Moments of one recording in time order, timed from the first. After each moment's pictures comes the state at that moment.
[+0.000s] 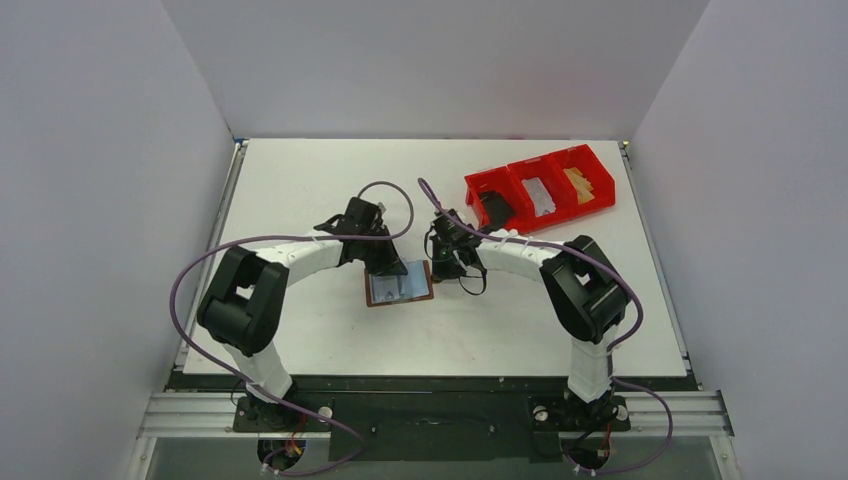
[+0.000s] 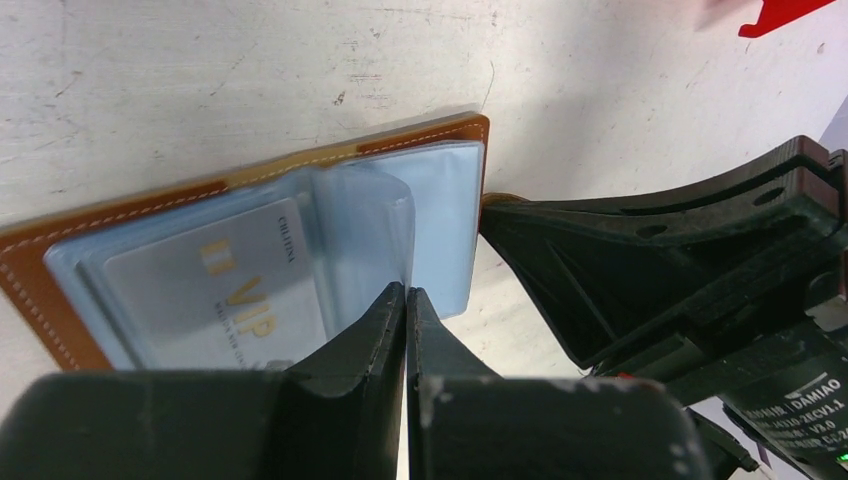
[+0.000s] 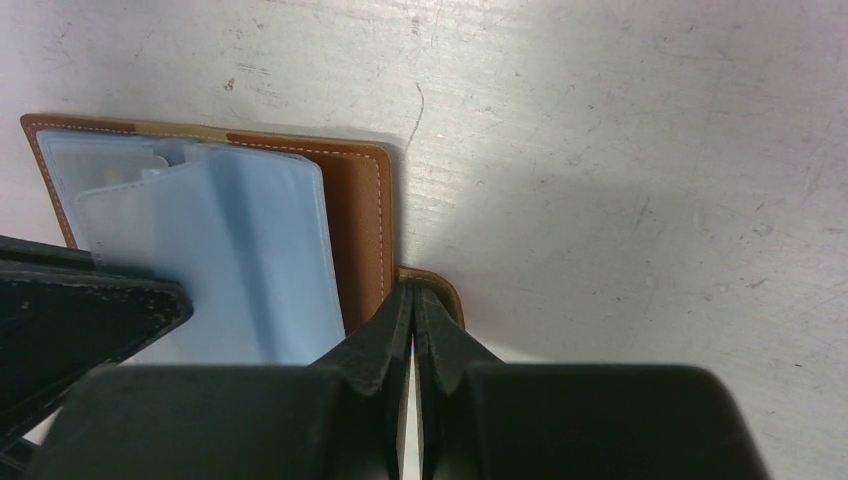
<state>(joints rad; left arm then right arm) -0.46 1.73 1.02 -0.27 0.32 -0.80 0.70 1.90 1.20 -0.34 -0.03 0.61</state>
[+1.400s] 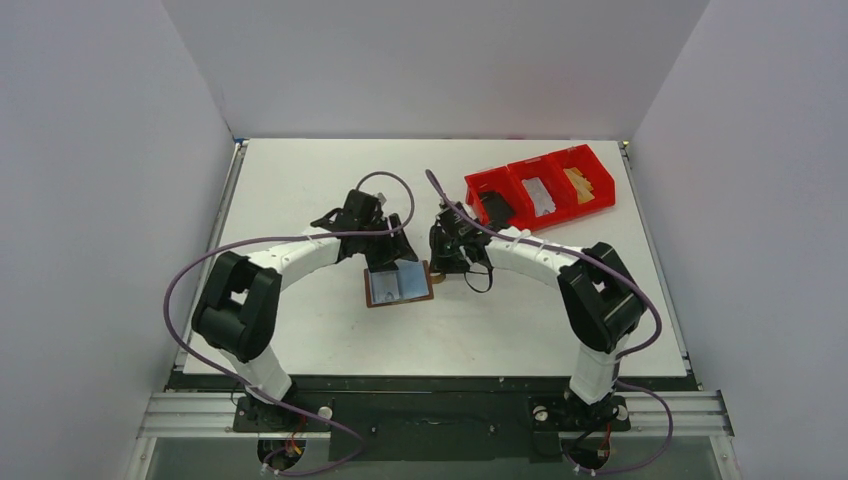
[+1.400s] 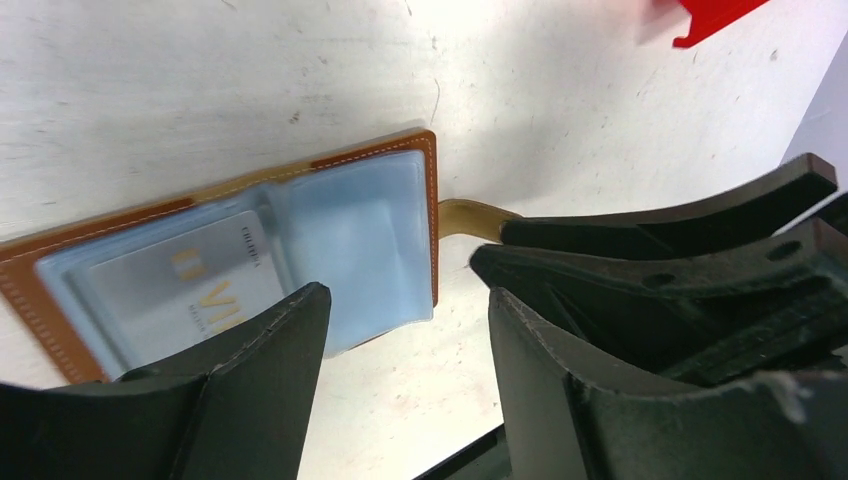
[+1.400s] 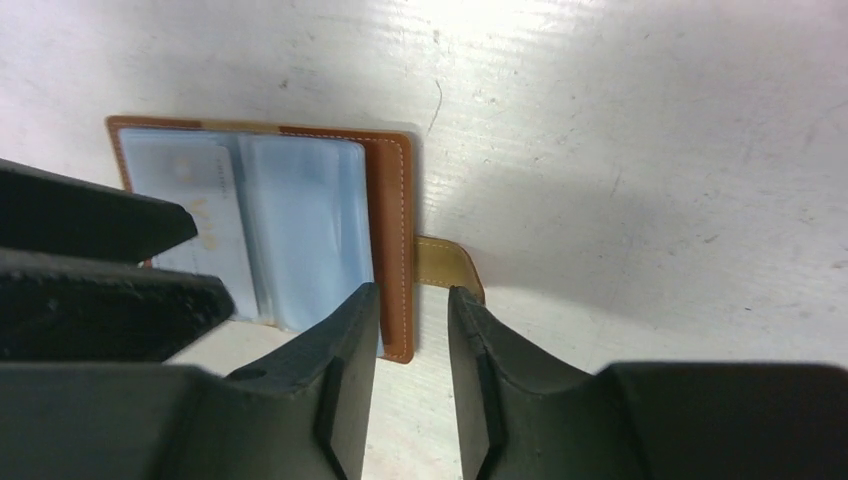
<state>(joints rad) -0.49 1.72 1.07 -0.29 0.31 -0.79 0.68 1.84 1.20 -0.38 -0.03 0.61</state>
